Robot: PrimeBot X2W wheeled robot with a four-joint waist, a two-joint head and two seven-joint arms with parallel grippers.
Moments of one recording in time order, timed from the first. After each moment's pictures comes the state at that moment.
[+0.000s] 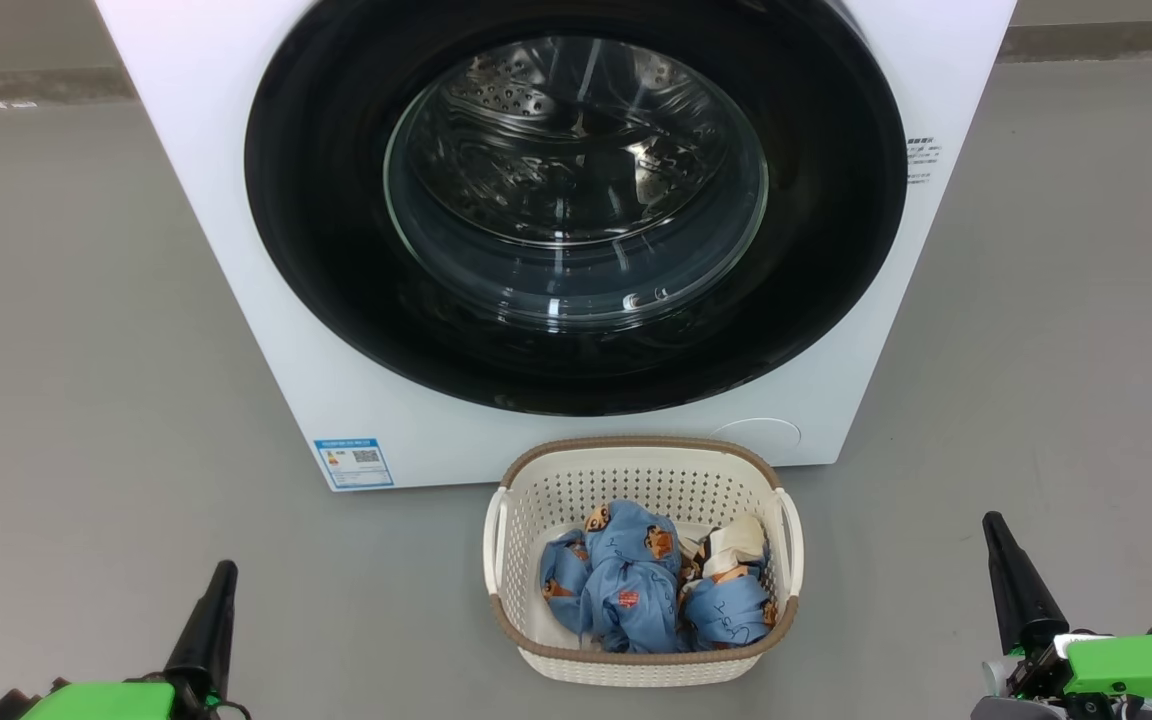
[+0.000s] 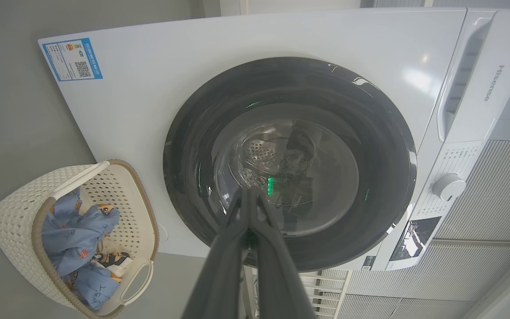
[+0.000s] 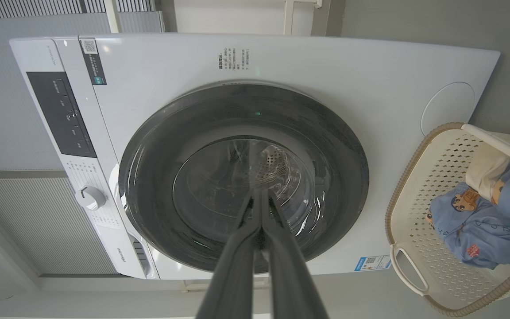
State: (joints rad) left arm -0.07 0.04 0.08 0.26 -1.62 -0.13 0.11; right arm -0.07 -0.05 -0.14 0.27 1.62 0.13 0.11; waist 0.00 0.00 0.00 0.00
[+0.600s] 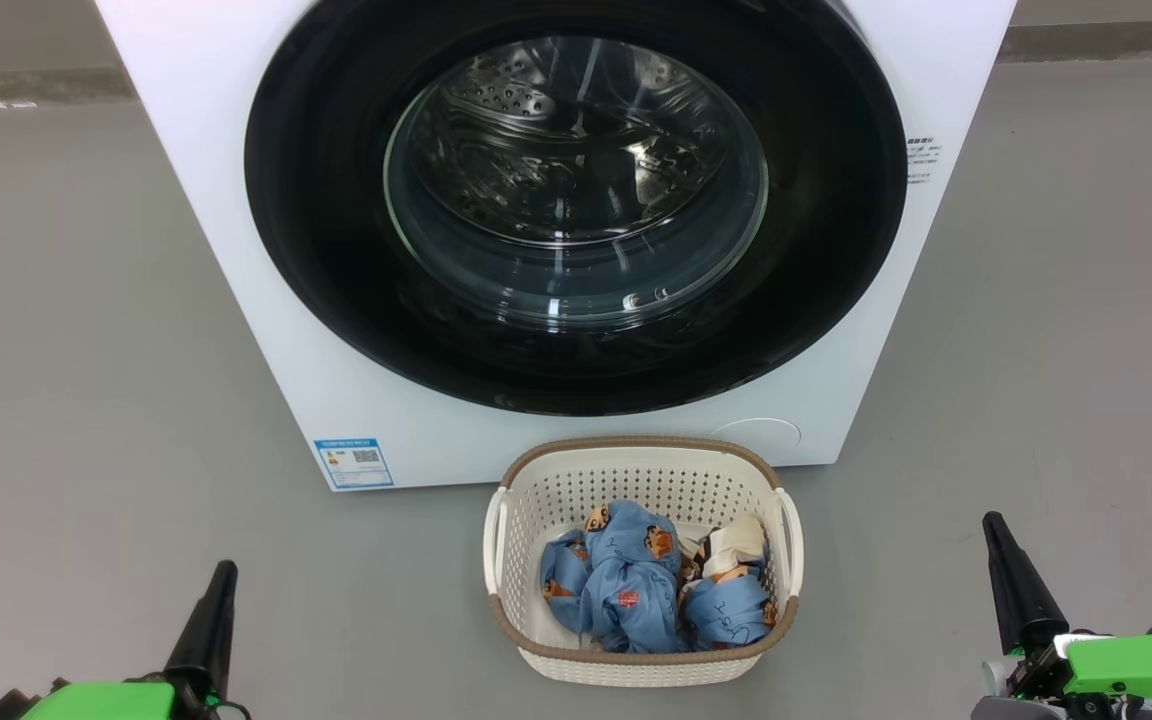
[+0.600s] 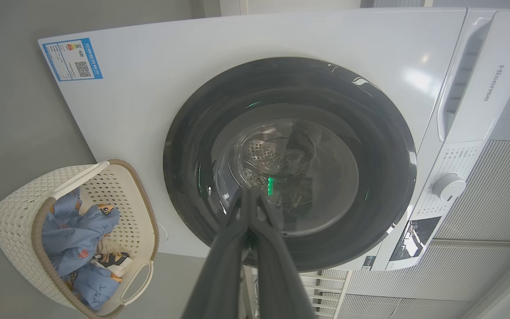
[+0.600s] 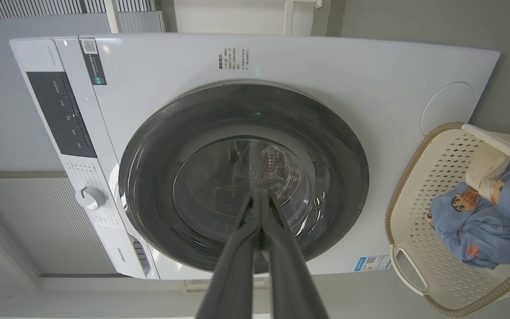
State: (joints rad) left arm -0.07 0.04 0.08 0.26 -1.62 -0.13 0.11; right arm -0.07 -0.05 -0.14 0.27 1.62 0.13 0.11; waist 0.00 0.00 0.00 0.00
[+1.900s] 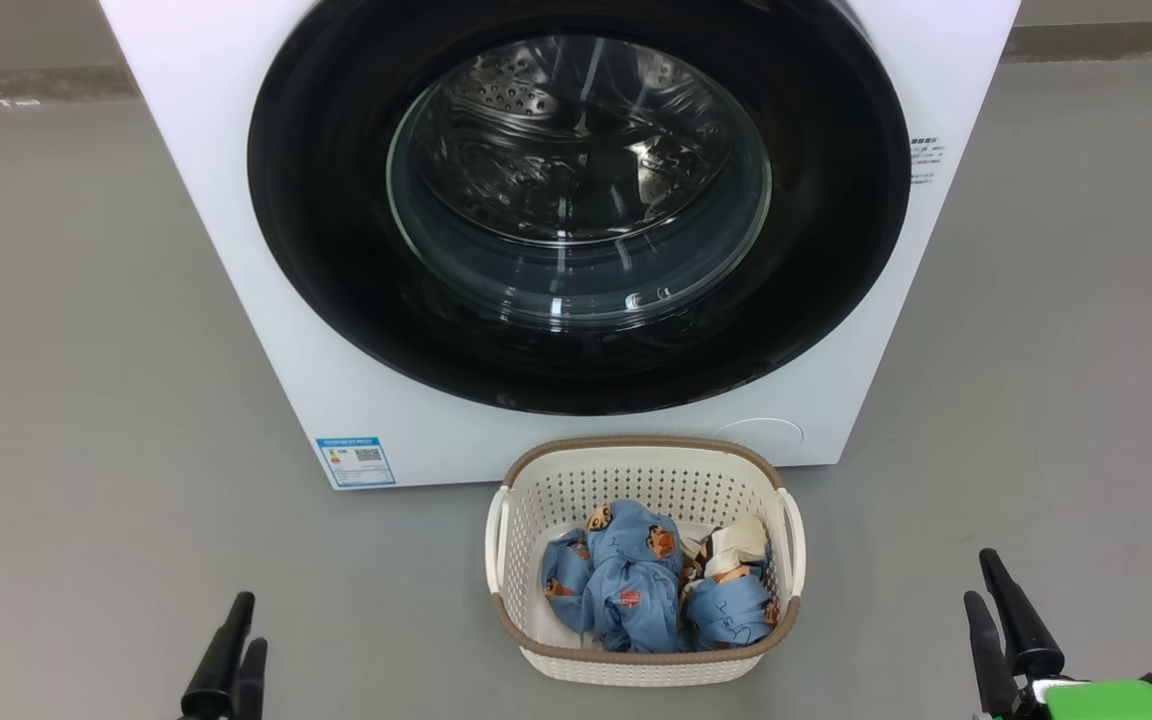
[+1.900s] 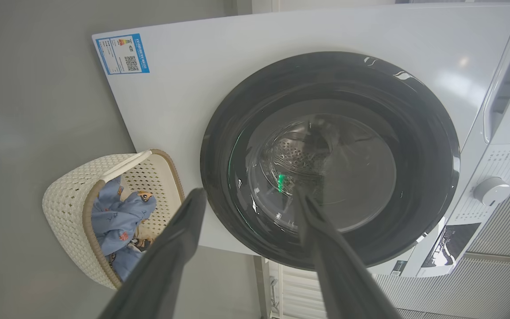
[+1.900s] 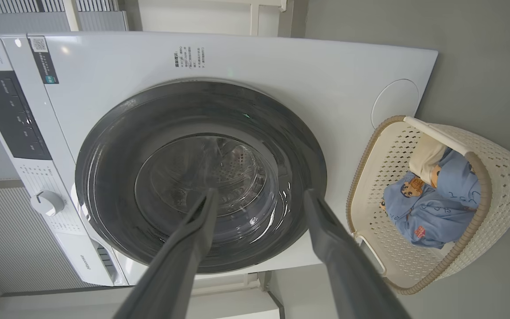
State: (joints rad) left arm -0.02 0.02 0.05 0.30 -1.59 -0.13 0.08; right arm -0.02 -0.03 -0.13 0.33 1.58 0.13 0.07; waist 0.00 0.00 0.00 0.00
